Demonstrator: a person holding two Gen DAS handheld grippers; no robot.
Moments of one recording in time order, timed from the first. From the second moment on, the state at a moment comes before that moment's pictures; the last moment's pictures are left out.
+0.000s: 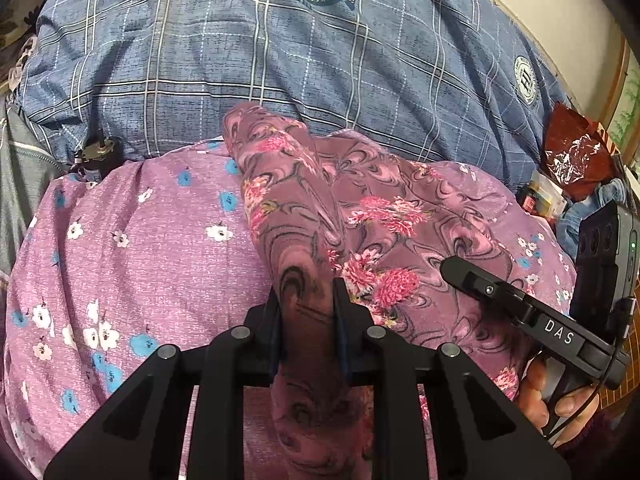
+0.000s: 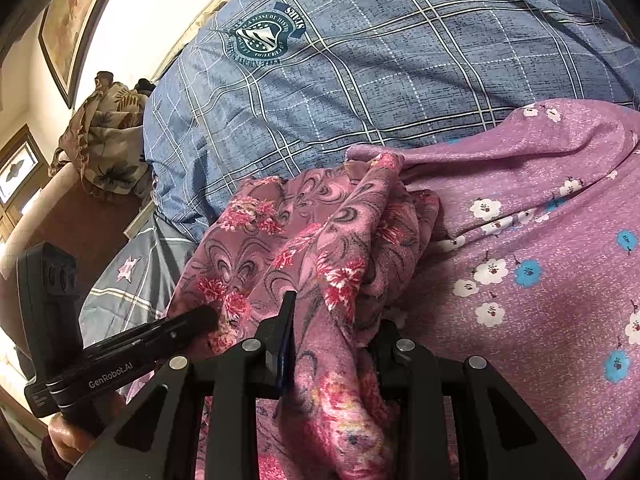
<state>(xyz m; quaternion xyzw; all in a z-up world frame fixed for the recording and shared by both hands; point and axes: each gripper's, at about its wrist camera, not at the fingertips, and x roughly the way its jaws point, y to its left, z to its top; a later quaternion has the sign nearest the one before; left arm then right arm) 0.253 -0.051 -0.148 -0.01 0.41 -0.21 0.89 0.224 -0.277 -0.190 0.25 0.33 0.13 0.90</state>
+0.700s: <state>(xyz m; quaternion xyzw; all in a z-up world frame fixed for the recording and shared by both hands) 0.253 -0.046 -0.148 -0.01 0.41 -0.20 0.89 0.227 -0.266 -0.191 0.24 0.33 0.13 0.90</state>
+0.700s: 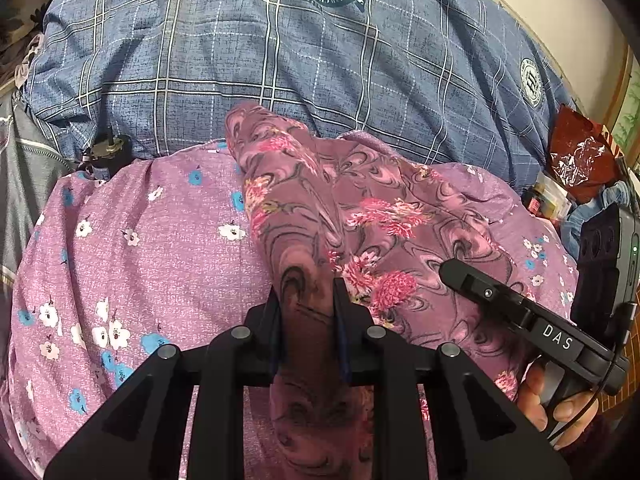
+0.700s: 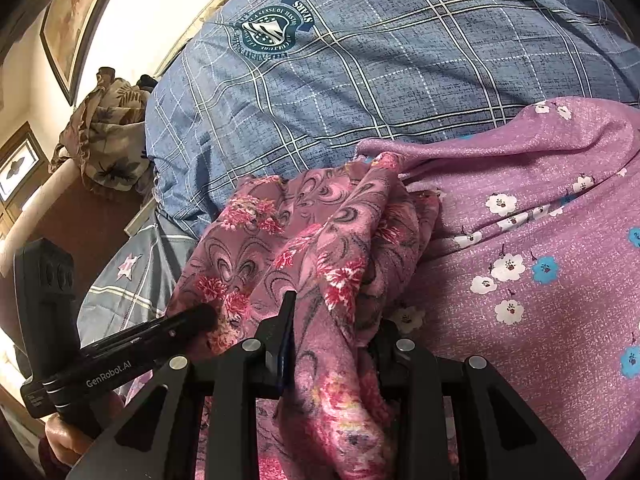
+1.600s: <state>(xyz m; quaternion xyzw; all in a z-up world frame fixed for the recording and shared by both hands) 0.254 -0.043 -0.150 -0.01 0.42 -0.20 0.88 0.229 -0.263 -0.196 0.25 0.34 0.13 0.90</state>
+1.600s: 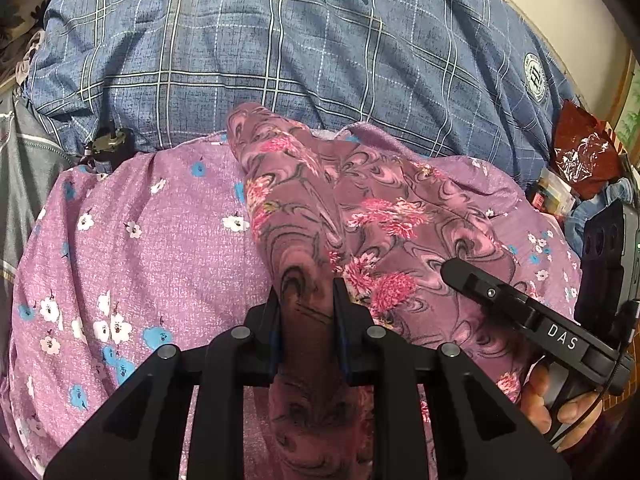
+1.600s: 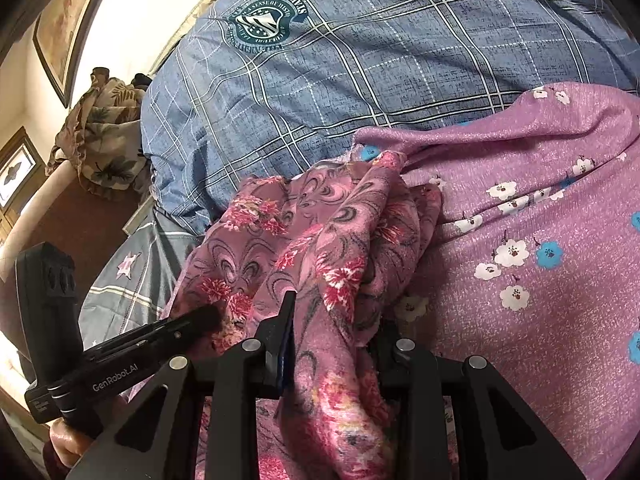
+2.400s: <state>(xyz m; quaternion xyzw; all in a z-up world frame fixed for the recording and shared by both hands) 0.179 -0.017 -0.152 -0.02 0.42 -0.22 0.88 0.140 -0.240 -0.189 0.26 0.32 0.11 0.90</state>
